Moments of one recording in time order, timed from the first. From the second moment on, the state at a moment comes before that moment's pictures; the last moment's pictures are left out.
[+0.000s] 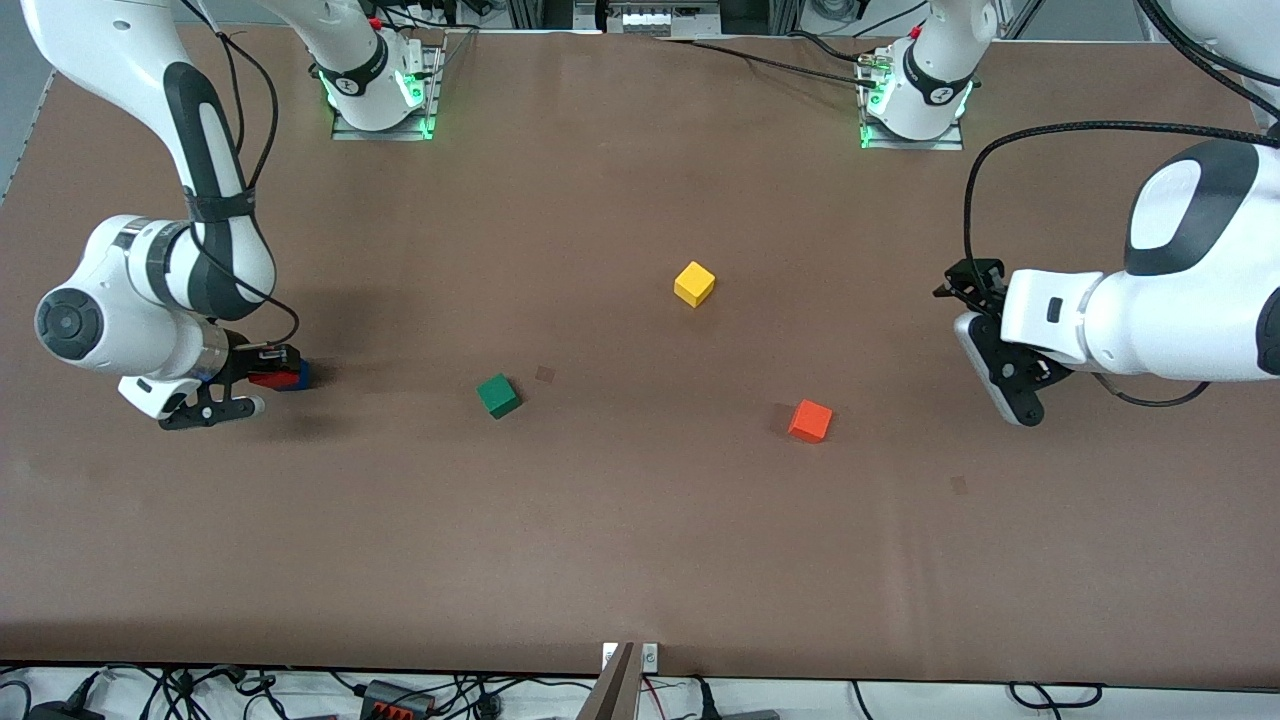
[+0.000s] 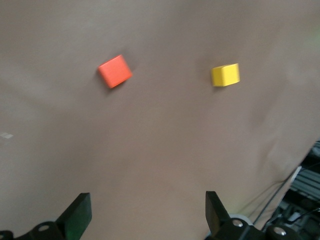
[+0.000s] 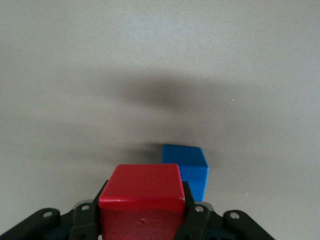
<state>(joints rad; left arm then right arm) 0.23 0.49 -0.49 -1.25 -0.01 1.38 0.67 0.27 0.43 -0.34 -1.94 0.14 2.21 -0.33</state>
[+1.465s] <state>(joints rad) -0.01 0.03 -0.06 -1.60 0.04 1.66 0.08 0.24 0.44 -0.36 -2.03 0.10 2.32 -0.31</state>
